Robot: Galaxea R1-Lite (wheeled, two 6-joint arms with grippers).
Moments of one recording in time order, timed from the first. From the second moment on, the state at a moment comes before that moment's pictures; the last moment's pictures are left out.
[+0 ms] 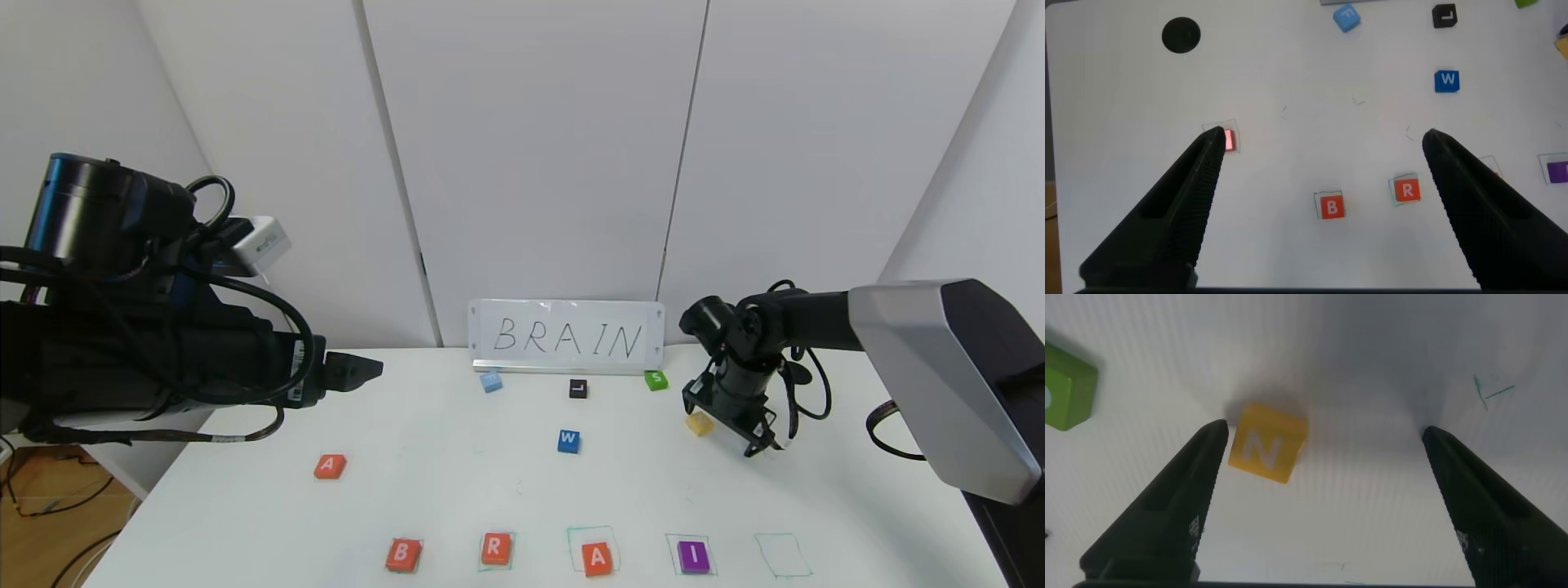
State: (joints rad) left arm -0.31 1.46 -1.06 0.23 0.12 -0.11; right arm 0.29 2.52 -1.99 0.78 -0.16 1.12
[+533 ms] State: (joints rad) left arm -0.30 1.46 -1.07 0.23 0.12 -0.11; right arm 0.30 2.52 -1.99 0.83 -0.17 1.16
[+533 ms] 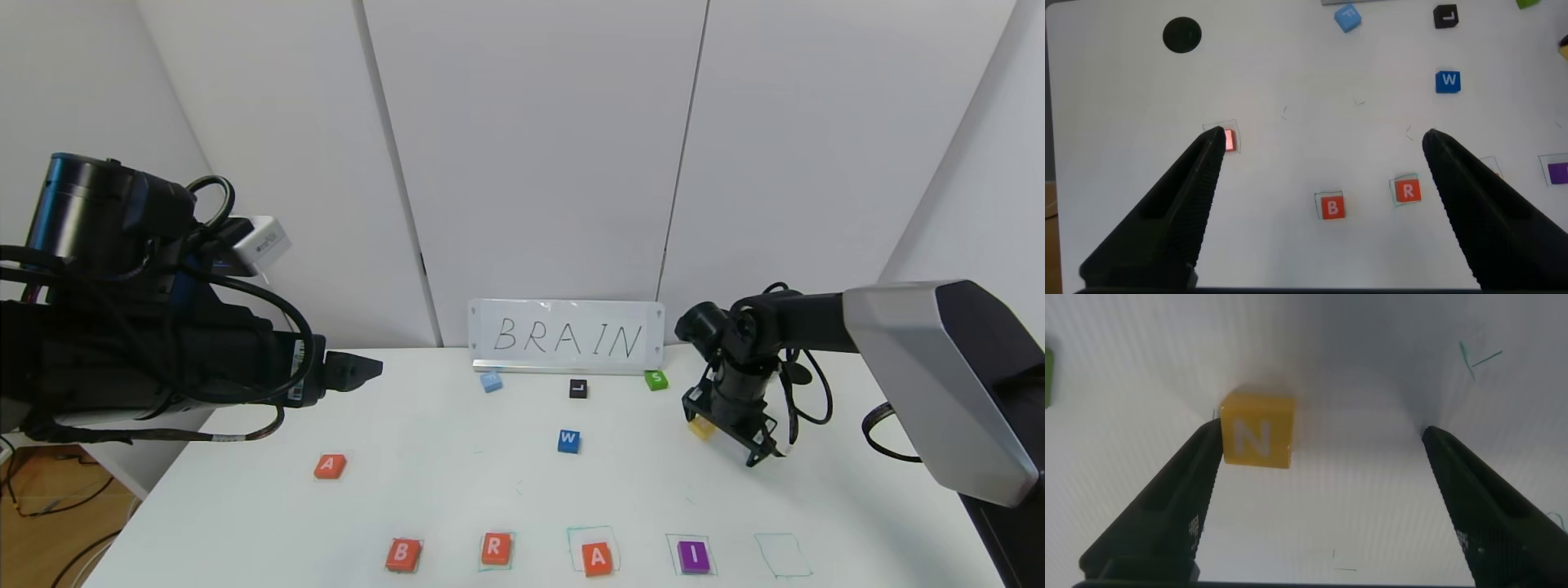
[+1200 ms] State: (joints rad) left arm -0.30 1.46 -1.07 0.23 0.12 -0.11; right arm 0.30 2.52 -1.99 0.84 -0.17 1.16
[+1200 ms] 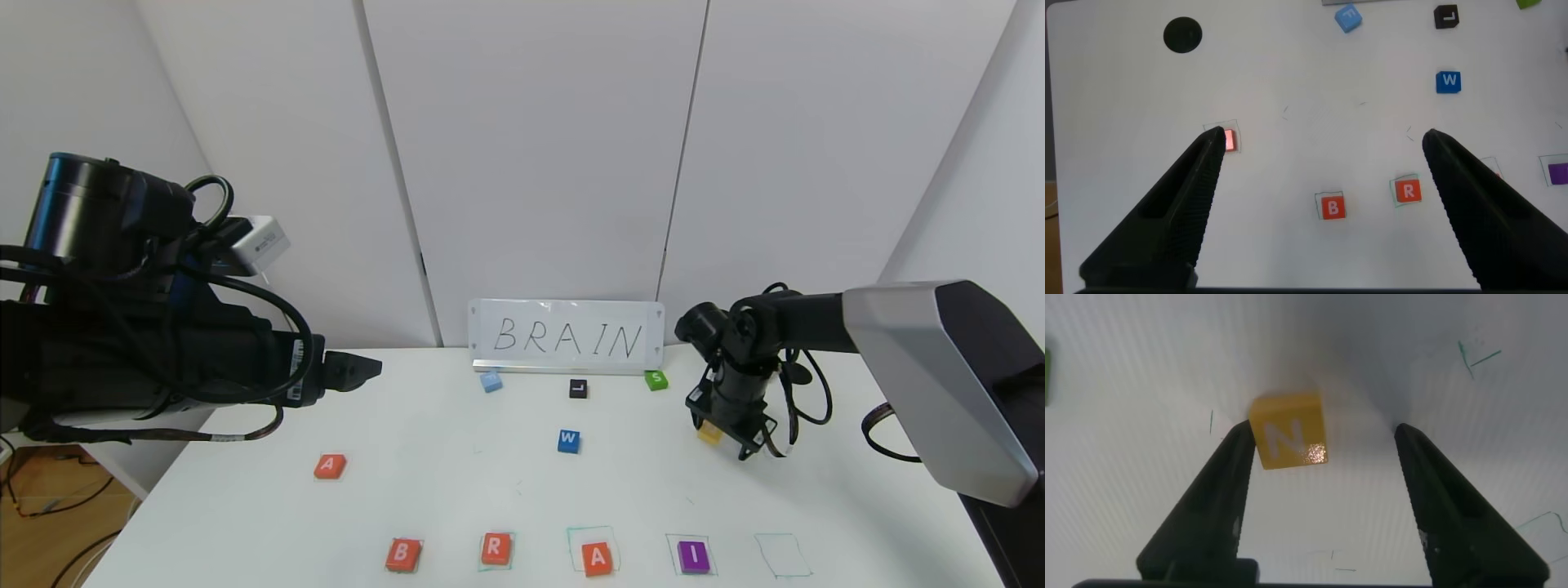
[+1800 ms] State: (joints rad) left arm -0.30 1.46 -1.07 0.23 0.12 -0.11; right arm 0.30 2.53 -1.99 0.84 -0.17 1.16
